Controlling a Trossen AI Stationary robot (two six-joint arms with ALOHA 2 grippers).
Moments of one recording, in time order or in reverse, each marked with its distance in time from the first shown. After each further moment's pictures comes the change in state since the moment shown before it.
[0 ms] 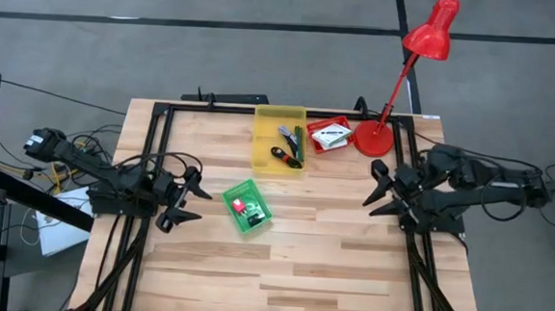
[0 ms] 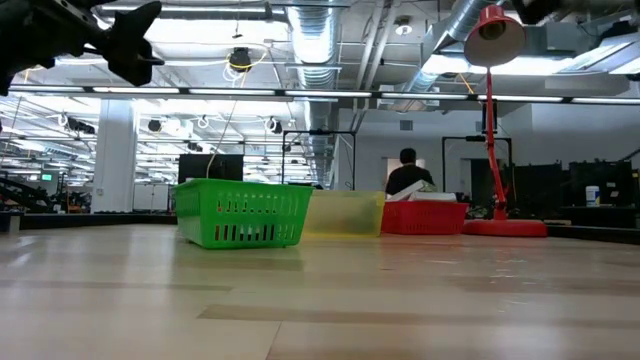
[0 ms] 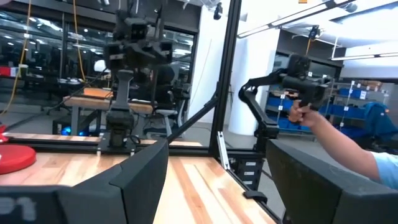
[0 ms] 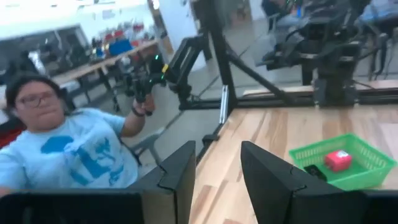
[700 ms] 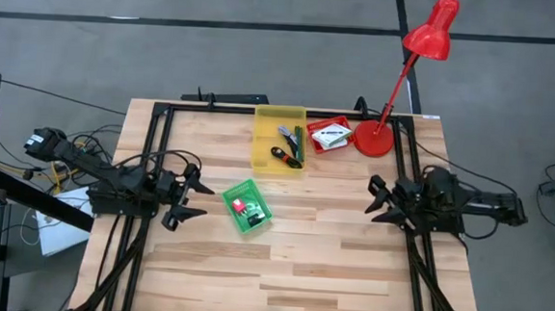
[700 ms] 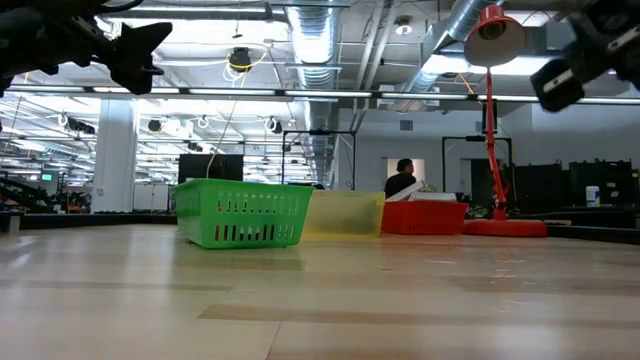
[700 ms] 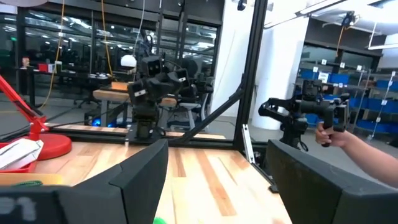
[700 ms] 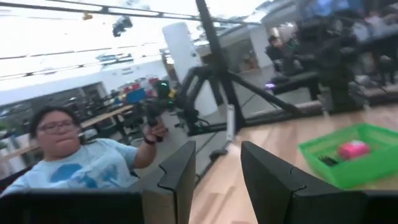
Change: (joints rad) left arm -0.011 0.001 -0.001 -0.042 -0.108 0.031; right arm -0.074 -0.539 -0.613 0.383 -0.043 0.227
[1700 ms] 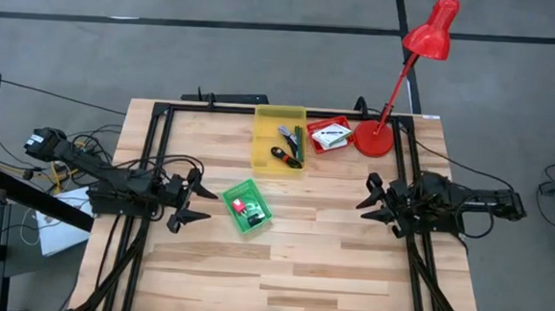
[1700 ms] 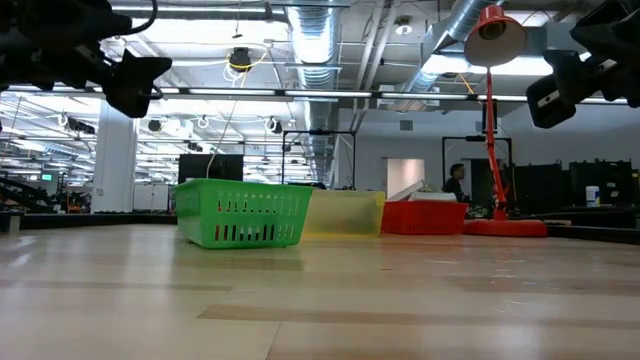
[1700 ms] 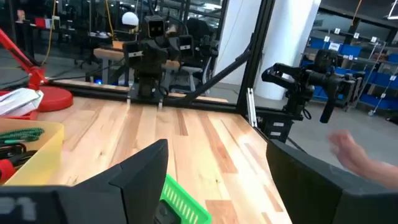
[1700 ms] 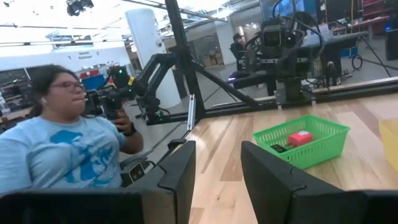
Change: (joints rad) left arm 0.000 0.000 -0.002 -0.164 0.001 -0.064; right arm 0.068 0.003 -0.055 -0.056 0.209 -0.157
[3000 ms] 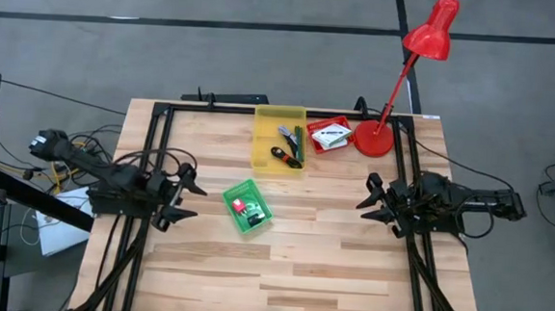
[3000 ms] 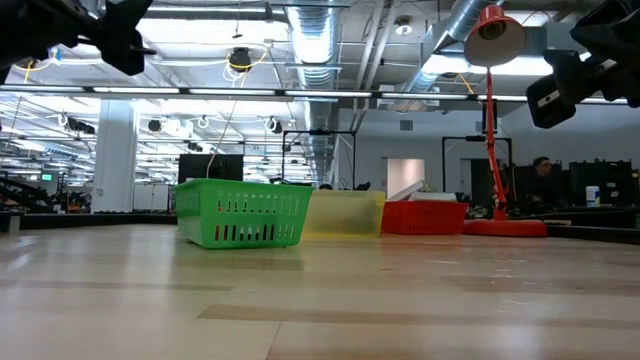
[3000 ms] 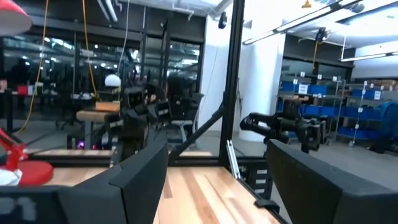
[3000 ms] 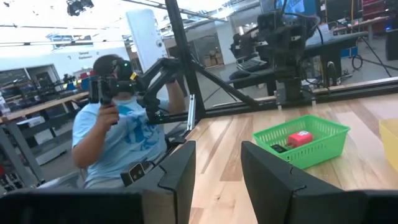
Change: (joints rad) left arm -0.035 -0.128 0.013 0.106 0.029 0.104; right arm 0.000 0.000 -0.001 0.000 0.000 0.000
